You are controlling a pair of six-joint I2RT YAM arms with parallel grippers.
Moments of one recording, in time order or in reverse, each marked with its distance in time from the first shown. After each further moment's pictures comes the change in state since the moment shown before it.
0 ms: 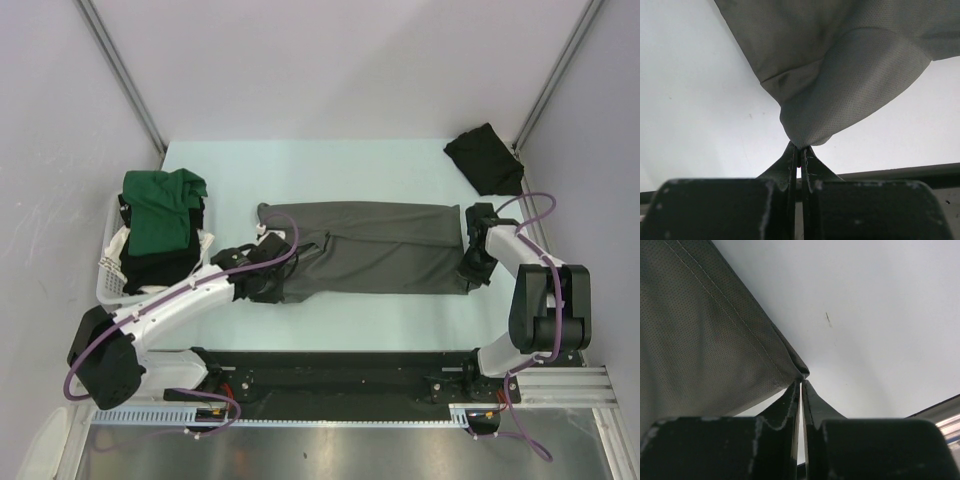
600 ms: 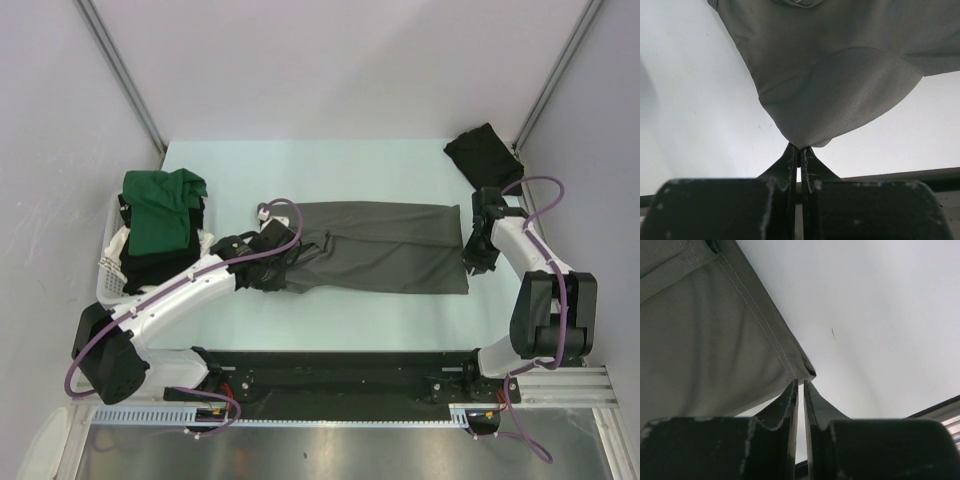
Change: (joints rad) left arm 0.001 0.034 0.141 -0.063 -0.054 0.051; right arm -0.007 -0.032 0.108 -0.039 -0.002 -0.053
